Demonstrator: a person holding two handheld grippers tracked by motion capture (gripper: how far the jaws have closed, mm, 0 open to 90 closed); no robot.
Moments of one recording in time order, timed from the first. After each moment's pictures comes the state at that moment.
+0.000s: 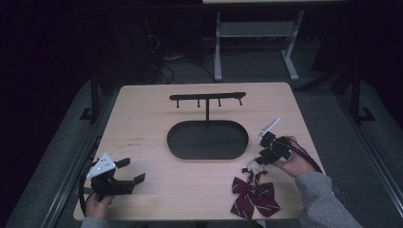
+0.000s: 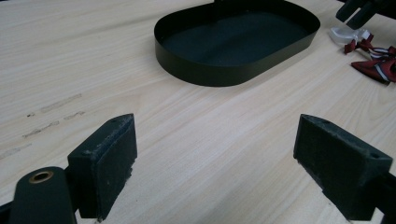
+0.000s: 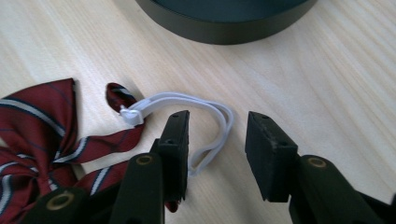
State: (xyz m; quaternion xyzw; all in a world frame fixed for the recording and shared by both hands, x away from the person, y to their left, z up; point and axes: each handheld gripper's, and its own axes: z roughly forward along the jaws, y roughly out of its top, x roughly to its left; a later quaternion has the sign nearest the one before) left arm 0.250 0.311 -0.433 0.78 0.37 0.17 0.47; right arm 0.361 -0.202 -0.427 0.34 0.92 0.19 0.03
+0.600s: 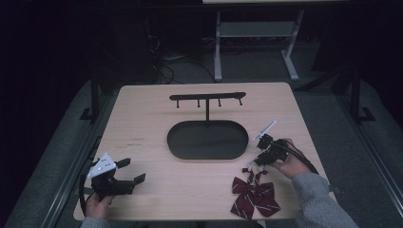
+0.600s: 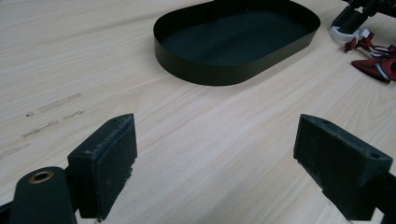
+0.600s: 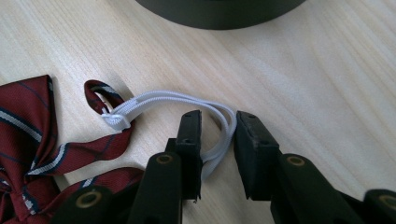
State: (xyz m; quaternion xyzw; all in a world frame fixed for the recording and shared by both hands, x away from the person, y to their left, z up) left arm 0.250 0.310 -0.433 0.78 0.37 0.17 0.47; right arm 0.364 -0.198 -0.443 0.35 0.92 0.18 0.03
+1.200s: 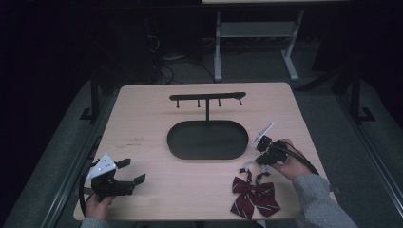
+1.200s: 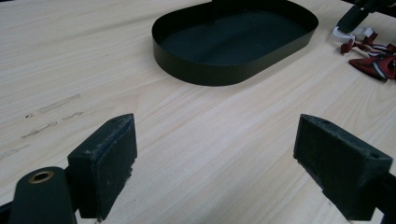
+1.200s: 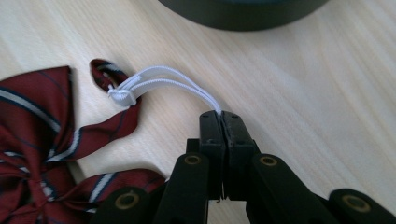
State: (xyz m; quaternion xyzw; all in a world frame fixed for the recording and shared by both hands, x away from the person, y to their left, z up) left arm 0.249 0.310 -0.432 0.78 0.37 0.17 0.47; right arm 0.356 -0.193 -0.437 0.32 0.93 0.17 0.04
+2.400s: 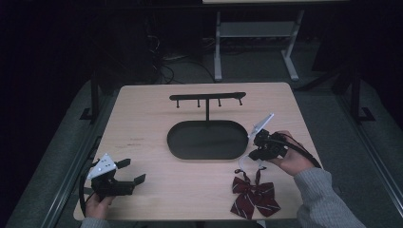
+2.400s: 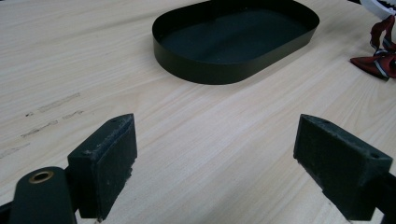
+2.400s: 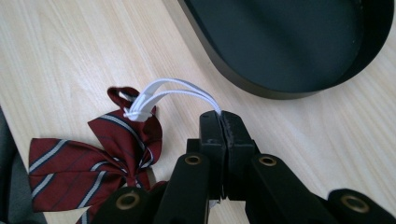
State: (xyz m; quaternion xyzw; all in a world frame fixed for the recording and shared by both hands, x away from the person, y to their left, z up) left arm 0.249 0.310 -0.433 0.78 0.37 0.17 0.47; right arm 0.342 -0.174 -0.378 0.26 0.94 0.22 0.04
